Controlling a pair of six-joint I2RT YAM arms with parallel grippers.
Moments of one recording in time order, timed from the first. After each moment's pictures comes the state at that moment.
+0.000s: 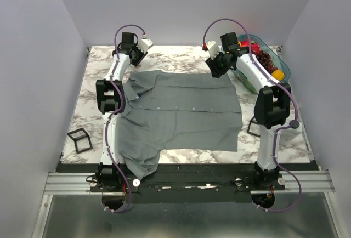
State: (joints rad) left arm -0.05 2.62 2.43 -0.57 0.22 0.66; right arm 0.28 2.12 1.91 -0.75 -0.23 -0.53
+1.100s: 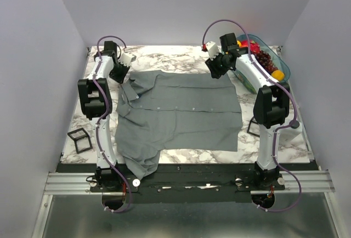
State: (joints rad) left arm 0.07 2.36 2.03 -0.85 0.18 0.60; right arm 0.28 2.13 1.91 -0.75 -0.23 -0.53
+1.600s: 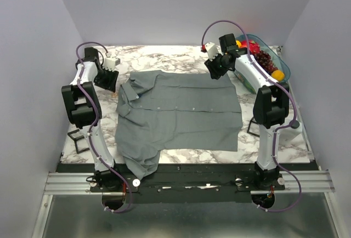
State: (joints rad) left arm 0.21 2.15 1.75 -0.82 0.29 0.55; right arm 0.28 2.13 1.90 -0.75 -0.23 -0.53
